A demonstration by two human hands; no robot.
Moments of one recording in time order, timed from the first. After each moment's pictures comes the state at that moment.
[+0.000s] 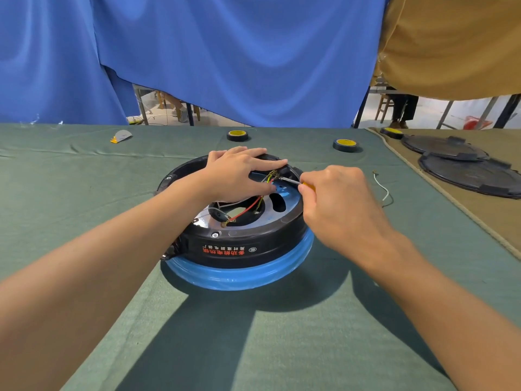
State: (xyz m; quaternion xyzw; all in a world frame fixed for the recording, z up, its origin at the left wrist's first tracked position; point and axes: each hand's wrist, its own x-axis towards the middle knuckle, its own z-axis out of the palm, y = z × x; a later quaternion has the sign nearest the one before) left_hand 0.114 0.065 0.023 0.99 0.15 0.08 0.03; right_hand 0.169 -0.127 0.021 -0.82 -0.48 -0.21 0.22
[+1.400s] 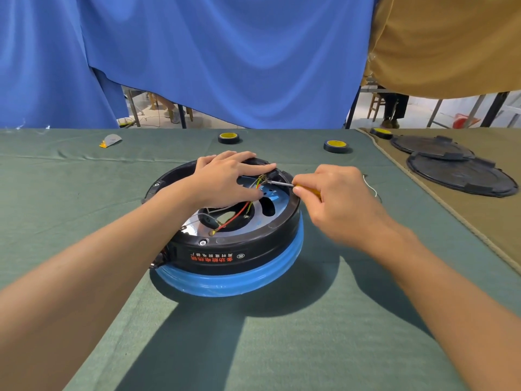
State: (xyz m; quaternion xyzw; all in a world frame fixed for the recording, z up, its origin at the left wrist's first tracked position) left_hand 0.115 0.068 0.022 0.99 0.14 0.08 0.03; right_hand 0.201 -0.137 0.021 -0.77 -0.55 -0.20 0.25
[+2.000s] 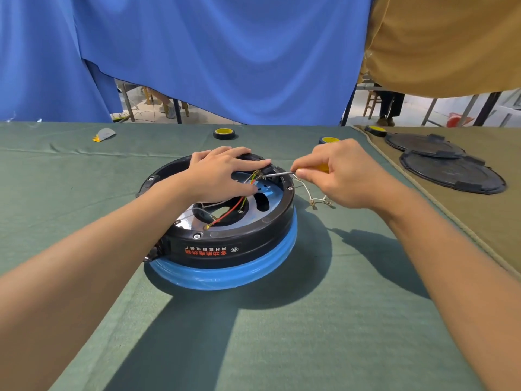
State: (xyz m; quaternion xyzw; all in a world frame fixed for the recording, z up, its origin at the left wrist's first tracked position) left_hand 0.114 0.068 0.023 0.99 0.14 0.08 0.04; right_hand 0.232 -0.137 0.049 -0.76 -0.60 -0.11 0.23
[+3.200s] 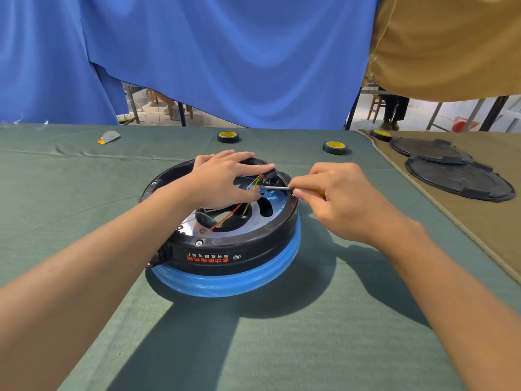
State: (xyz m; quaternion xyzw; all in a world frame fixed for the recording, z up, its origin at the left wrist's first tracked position) left_hand 0.112 0.068 0.023 0.99 0.13 0.08 0.03; right_hand 0.216 -0.141 0.026 -0.74 -0.61 -0.17 0.23
